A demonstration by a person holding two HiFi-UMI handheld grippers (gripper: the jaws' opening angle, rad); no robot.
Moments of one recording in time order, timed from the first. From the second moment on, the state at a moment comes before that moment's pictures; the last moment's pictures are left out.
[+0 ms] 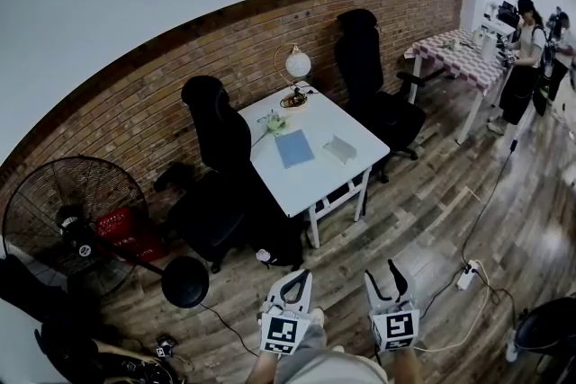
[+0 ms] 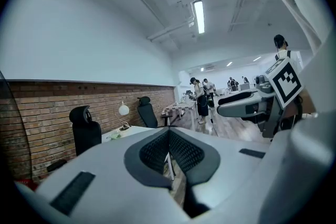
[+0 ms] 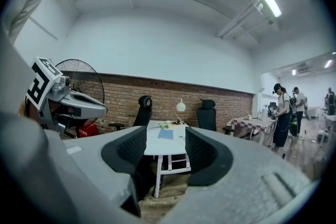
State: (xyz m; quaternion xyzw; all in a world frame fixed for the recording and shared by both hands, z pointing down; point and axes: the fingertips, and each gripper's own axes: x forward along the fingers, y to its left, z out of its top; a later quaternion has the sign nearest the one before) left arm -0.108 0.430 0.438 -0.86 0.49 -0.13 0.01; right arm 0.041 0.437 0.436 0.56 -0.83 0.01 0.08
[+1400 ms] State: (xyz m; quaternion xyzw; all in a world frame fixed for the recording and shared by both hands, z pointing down) left arm -0.154 0.248 0.444 -0.90 0.43 -0.11 -0.01; right arm -0.005 0.278 0.441 0.61 -0.78 0.02 0.11
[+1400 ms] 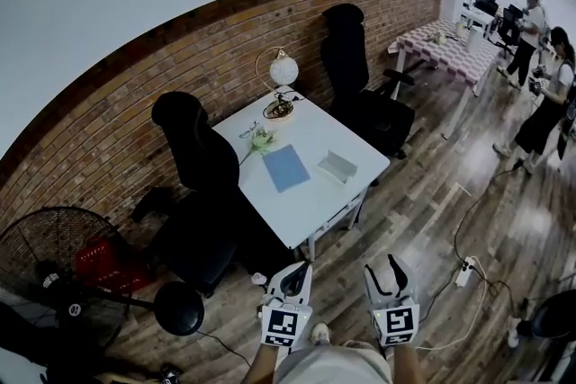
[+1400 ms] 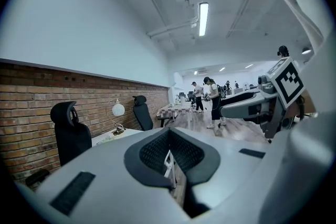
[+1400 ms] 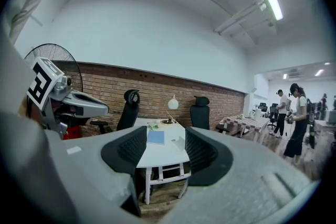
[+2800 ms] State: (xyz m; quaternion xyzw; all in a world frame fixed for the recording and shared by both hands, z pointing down) left arm -0.089 0.129 0.459 -0.89 0.44 -0.12 -0.01; right arm 0.056 0.157 0.453 0.60 -0.79 0.03 0.11
